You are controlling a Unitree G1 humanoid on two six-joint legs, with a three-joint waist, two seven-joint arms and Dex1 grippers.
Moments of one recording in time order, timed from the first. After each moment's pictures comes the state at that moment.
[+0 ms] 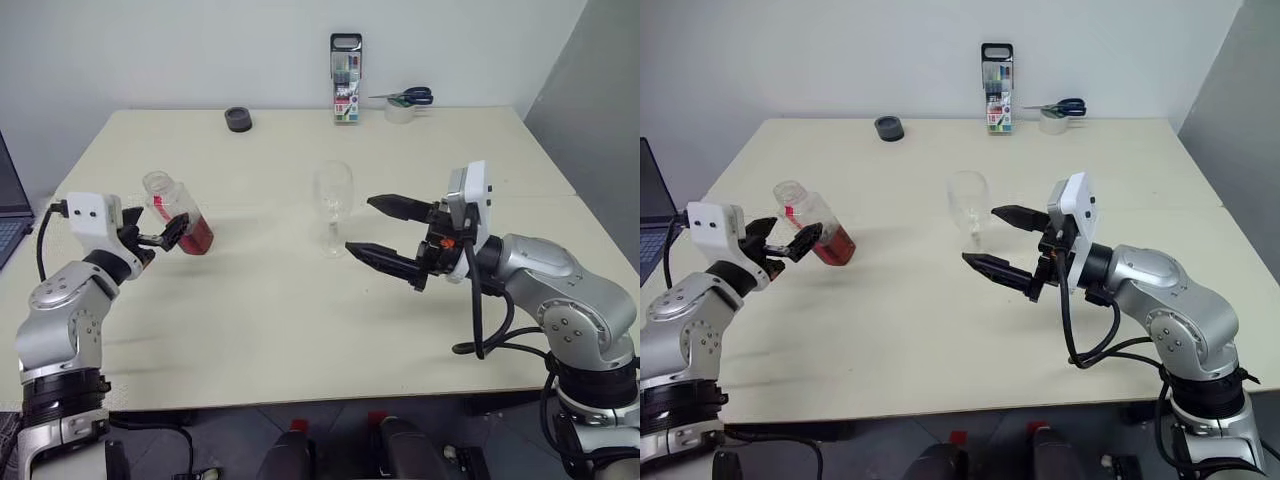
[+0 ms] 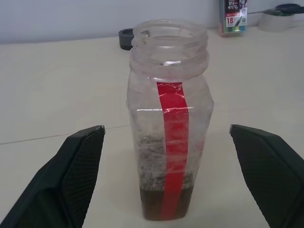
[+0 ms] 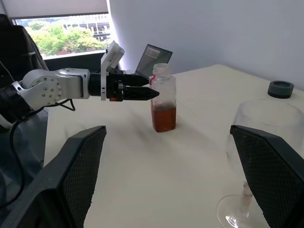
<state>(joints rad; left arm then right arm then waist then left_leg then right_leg) -0.39 0.67 0.38 0.20 -0.40 0.39 -0.53 -0.53 -0.52 0.01 -0.53 0.77 0.77 0.63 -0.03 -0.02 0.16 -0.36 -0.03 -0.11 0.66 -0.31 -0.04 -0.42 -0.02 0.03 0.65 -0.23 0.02</state>
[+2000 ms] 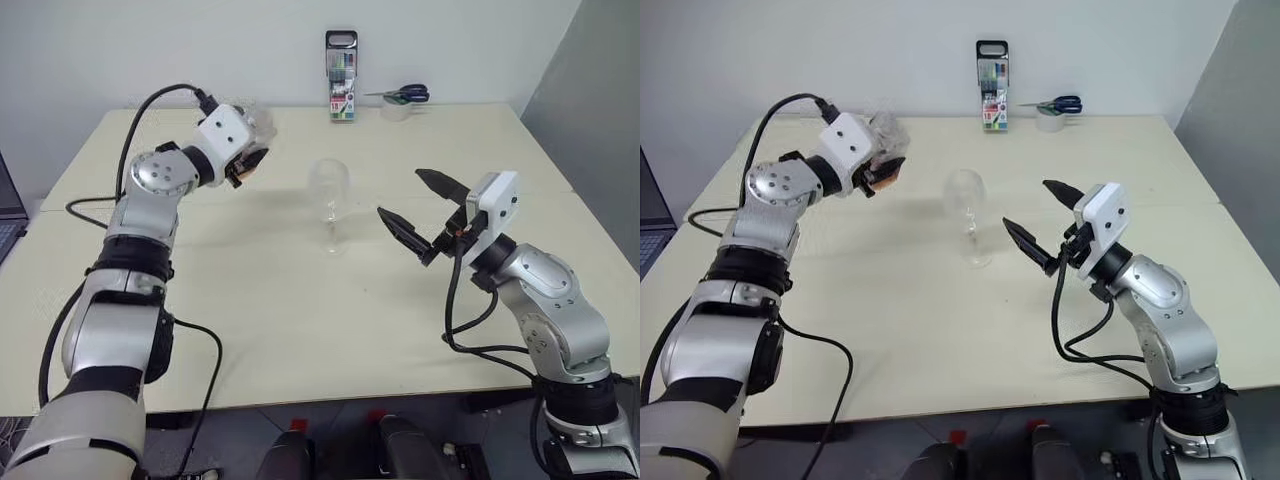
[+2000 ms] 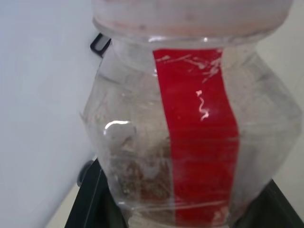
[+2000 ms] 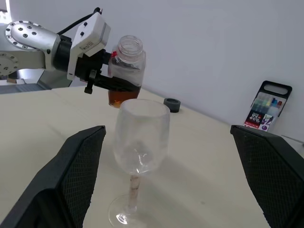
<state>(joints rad) -1.13 0.63 -0.12 0.89 0.13 -0.27 -0.68 -0.40 -0.42 0.01 -0.43 0.41 0.36 0.52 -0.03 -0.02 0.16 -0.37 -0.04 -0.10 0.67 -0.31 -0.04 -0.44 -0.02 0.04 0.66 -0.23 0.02</state>
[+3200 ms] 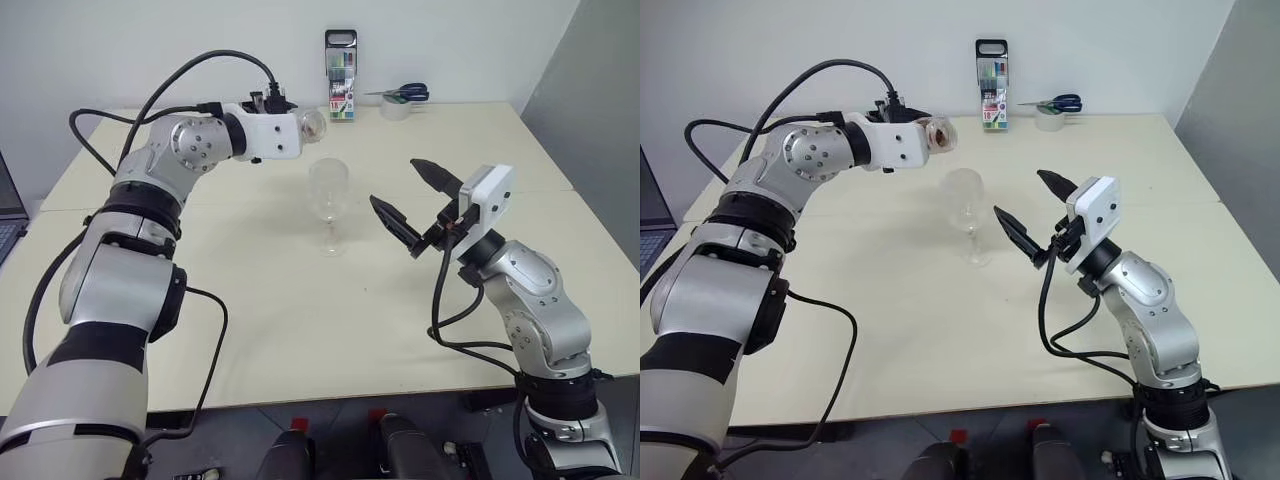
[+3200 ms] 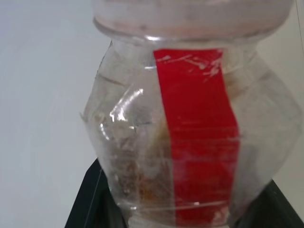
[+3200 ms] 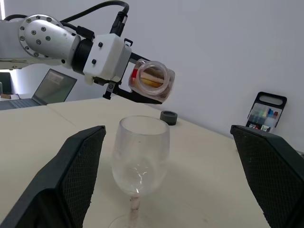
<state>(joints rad) -1.39 0.61 -0.37 1.18 0.54 -0.68 -0.50 -0.43 -0.35 0.02 -0.41 0.37 0.34 0.50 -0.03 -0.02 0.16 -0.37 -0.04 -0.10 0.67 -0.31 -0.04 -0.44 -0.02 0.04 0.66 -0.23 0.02</state>
